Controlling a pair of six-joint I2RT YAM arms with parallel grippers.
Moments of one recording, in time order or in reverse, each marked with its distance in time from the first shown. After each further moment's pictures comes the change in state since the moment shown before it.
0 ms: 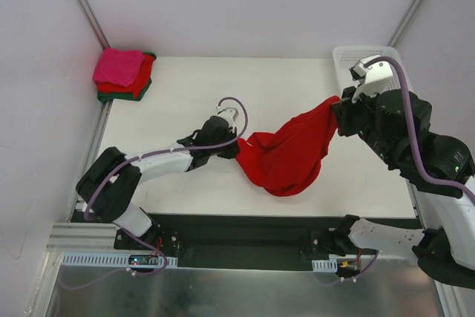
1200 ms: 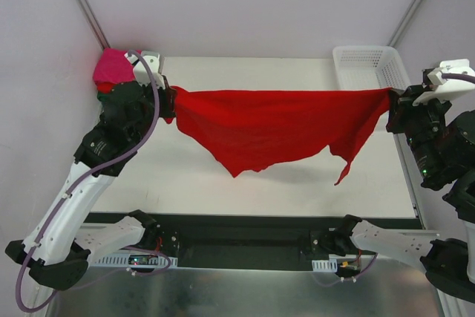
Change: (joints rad) left arm 0.180 -0.608 0.513 -0.658 -0.298 0.341; right arm 0.000 -0.126 0.058 0.118 0.303 -0.203
